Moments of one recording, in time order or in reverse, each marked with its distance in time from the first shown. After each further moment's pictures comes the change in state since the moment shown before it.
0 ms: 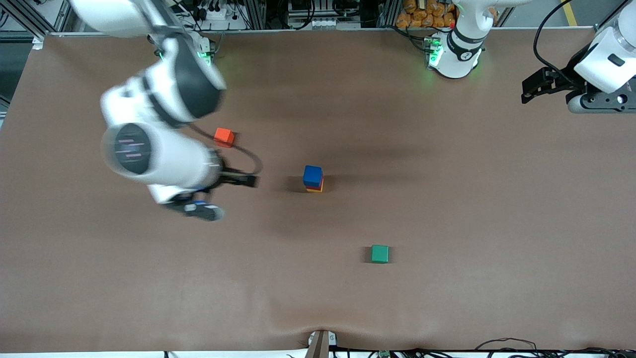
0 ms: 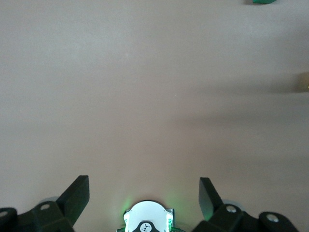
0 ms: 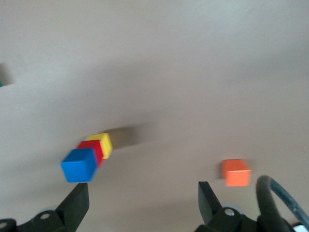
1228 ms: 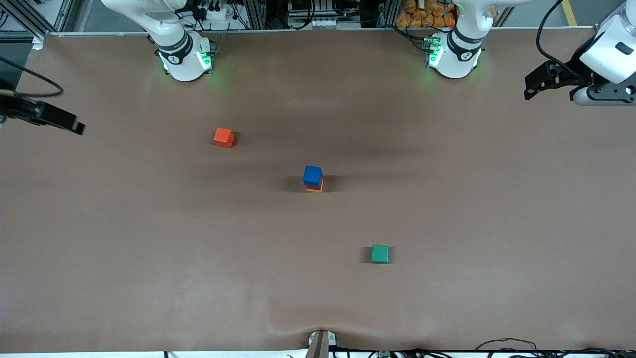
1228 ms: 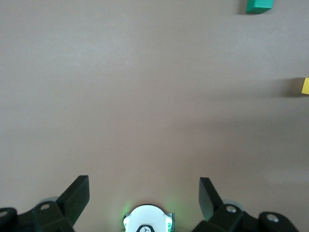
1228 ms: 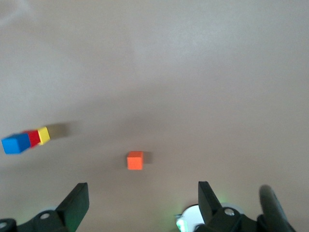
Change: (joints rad) left arm -0.004 -0.010 -0.002 0.026 -0.001 0.001 -0.001; right arm -0.347 -0.323 -0.001 -0.003 -0.113 -0.284 -0.388
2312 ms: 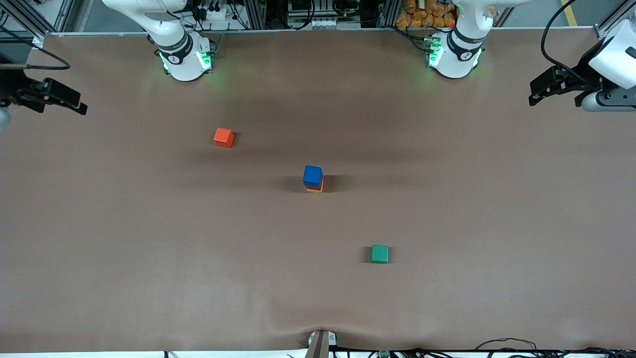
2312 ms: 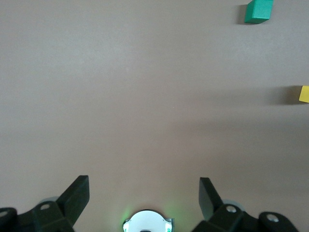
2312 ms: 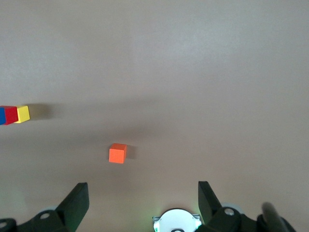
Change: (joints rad) left arm 0.003 0.039 0.006 0.049 0.000 0.003 0.003; right arm -0.026 -0.282 0.027 -0.464 -0.033 0.211 -0.135
